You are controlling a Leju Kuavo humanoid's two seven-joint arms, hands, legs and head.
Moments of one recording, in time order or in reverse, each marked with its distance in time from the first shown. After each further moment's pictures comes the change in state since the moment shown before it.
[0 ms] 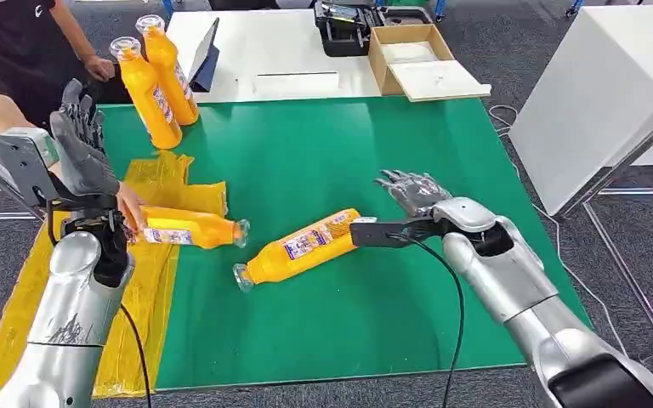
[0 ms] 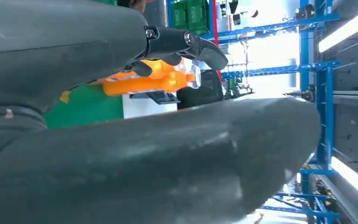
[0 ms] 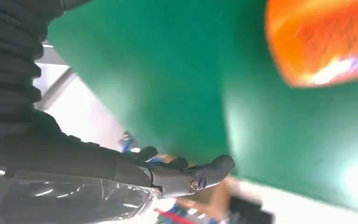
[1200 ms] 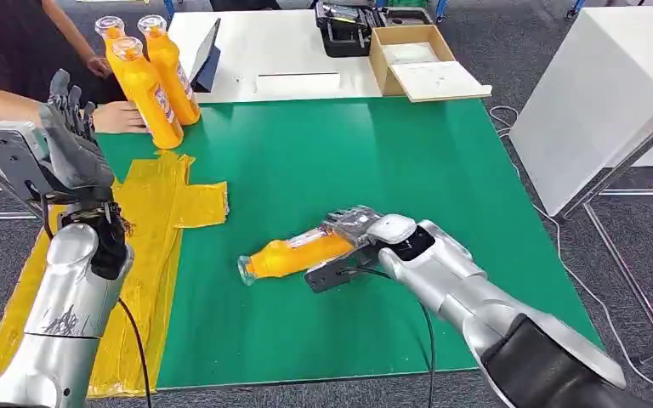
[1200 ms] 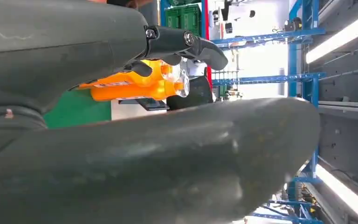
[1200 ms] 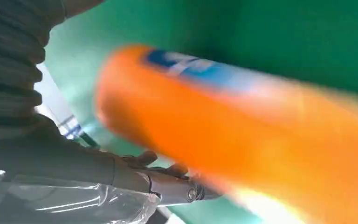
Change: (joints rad) left arm -0.033 0.017 -0.013 0.030 0.042 0.026 -0.040; right arm -0.162 0.221 0.350 0.477 0.076 -0.054 -0.106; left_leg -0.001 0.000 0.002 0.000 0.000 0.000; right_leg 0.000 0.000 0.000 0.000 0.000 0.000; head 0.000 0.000
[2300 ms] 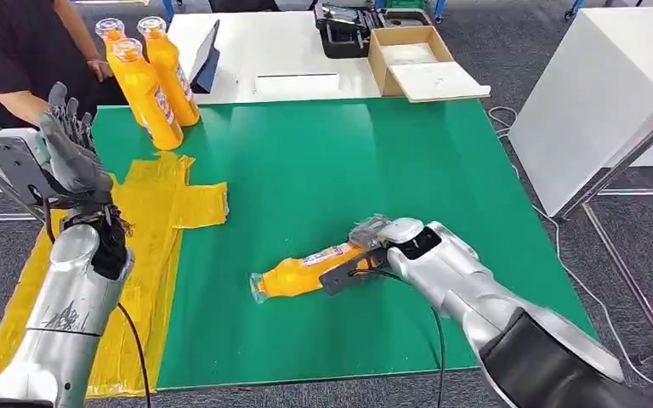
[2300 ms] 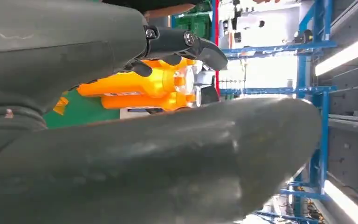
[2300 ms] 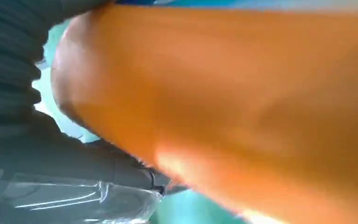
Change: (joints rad) left arm -0.014 0.006 0.021 0.102 0.054 -0.005 -0.053; right arm -0.029 0.024 -0.001 0.124 -0.032 -0.021 0.002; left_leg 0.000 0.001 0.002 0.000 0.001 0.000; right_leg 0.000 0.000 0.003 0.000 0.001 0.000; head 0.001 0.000
